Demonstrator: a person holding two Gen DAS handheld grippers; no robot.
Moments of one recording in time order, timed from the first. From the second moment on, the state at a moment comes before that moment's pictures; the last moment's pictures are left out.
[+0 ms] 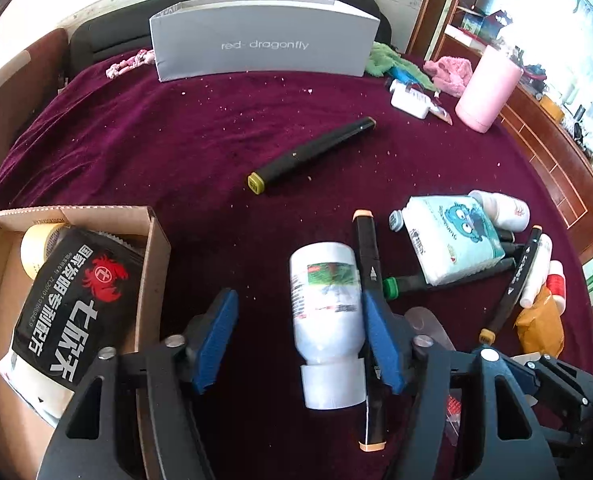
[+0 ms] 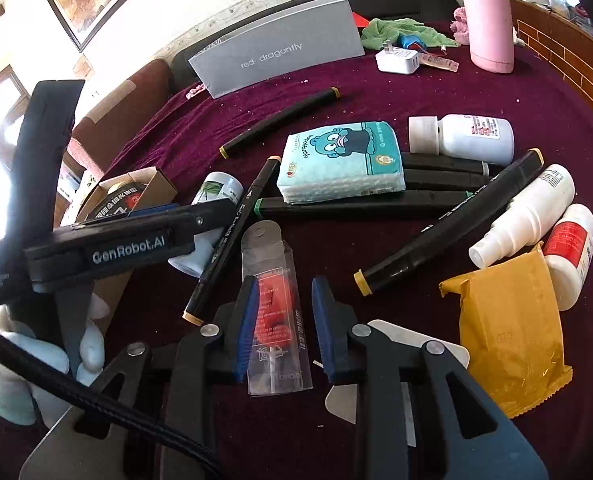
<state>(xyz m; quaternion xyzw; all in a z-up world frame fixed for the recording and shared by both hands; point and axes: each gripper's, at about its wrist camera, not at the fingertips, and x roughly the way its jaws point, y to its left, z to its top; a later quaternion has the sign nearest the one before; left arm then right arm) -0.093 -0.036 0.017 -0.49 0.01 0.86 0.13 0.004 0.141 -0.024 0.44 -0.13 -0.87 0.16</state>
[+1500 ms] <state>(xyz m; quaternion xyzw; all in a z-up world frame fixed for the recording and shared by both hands) -0.056 -0.061 0.033 -0.45 0.01 0.89 0.11 0.019 0.108 -0.022 0.49 -0.01 -0.86 0.11</state>
